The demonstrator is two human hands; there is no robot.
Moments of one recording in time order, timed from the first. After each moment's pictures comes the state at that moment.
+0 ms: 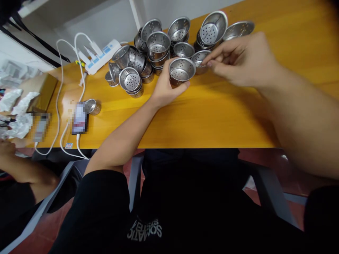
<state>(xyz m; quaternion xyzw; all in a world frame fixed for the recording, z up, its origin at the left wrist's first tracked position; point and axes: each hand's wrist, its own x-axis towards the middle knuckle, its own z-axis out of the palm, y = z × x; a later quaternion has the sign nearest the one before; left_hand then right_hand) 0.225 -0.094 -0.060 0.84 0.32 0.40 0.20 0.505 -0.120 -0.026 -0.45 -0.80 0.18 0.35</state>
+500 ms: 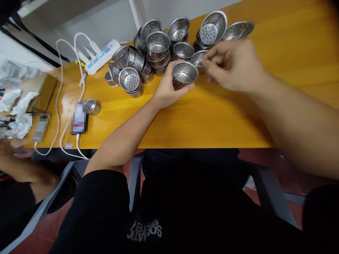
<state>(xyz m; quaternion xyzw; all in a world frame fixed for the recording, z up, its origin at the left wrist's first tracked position) 0.227 -0.106 -0.053 0.85 0.30 0.37 0.23 0.497 -0.109 -0.052 -0.40 -0.79 0.20 0.43</state>
